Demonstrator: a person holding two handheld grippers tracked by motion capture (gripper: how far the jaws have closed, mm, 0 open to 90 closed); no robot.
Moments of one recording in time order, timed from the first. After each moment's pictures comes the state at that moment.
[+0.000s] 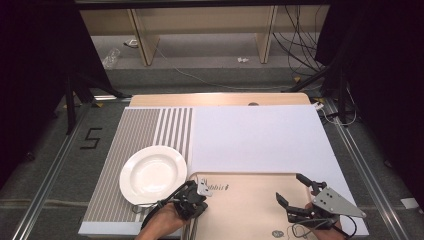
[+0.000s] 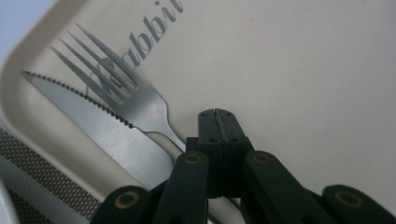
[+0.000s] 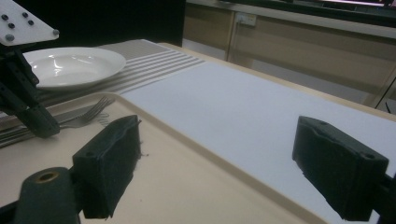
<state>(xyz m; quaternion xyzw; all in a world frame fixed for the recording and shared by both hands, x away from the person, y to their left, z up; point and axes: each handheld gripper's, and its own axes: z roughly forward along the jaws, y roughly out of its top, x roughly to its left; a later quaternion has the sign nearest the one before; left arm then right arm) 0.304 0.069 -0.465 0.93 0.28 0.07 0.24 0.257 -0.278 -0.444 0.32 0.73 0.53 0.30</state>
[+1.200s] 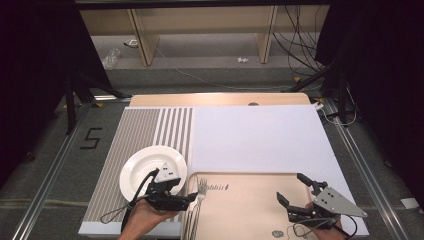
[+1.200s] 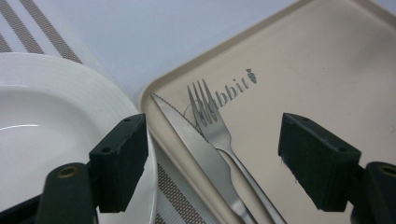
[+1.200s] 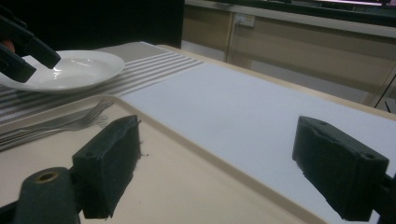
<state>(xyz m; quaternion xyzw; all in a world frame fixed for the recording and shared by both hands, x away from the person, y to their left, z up) 0.304 0.137 -0.430 0.82 0.41 0.10 0.39 0.257 -0.279 -0.444 0.33 0.72 0.53 0.30</state>
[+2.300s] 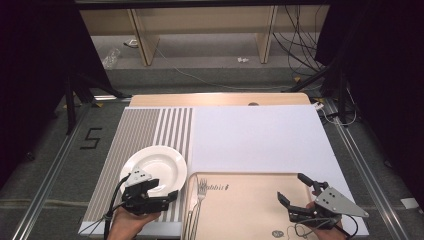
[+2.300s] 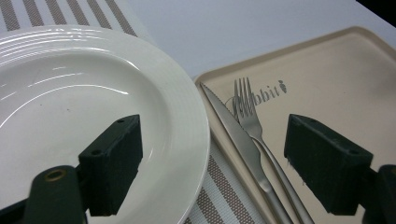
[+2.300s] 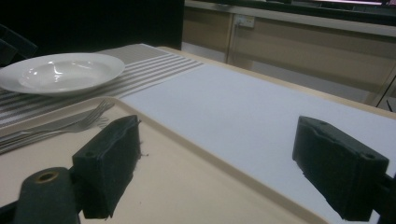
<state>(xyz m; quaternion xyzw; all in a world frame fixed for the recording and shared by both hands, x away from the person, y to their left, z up) 0.288 0.184 -0.429 0.76 0.48 0.12 0.42 0.257 -0.281 -0.444 0.33 0.72 0.54 0.30</state>
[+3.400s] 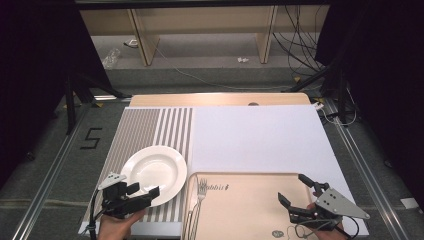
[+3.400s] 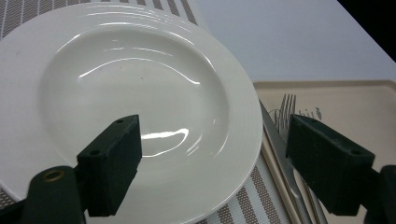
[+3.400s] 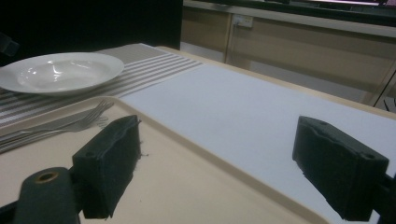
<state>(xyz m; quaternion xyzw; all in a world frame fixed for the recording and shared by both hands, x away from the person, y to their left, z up) 0.277 0.229 -0.437 0.67 0.59 0.12 0.44 0.254 -0.282 -0.443 0.33 0.72 0.54 0.30</state>
